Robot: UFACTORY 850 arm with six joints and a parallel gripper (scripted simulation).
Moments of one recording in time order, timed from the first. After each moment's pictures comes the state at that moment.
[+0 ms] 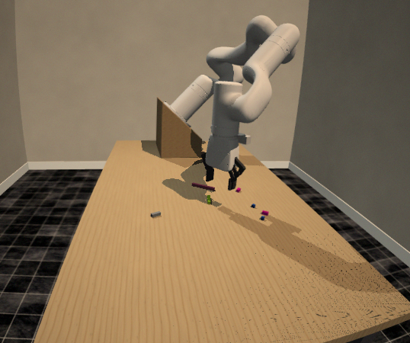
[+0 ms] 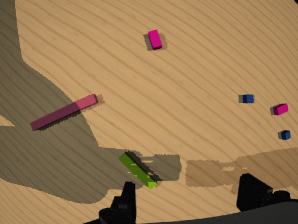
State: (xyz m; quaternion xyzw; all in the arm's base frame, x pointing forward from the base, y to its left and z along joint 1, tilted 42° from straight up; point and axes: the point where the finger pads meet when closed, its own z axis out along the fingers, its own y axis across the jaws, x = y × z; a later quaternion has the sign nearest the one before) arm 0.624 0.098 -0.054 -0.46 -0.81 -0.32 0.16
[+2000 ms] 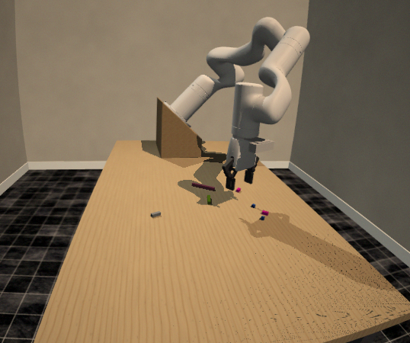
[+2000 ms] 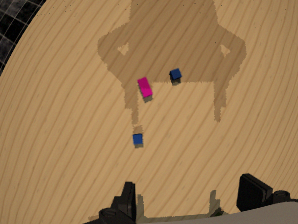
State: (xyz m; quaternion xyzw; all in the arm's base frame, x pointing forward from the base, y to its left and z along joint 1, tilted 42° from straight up) arm 0.645 0.140 -0.013 -0.91 -0.22 -0.10 0.34
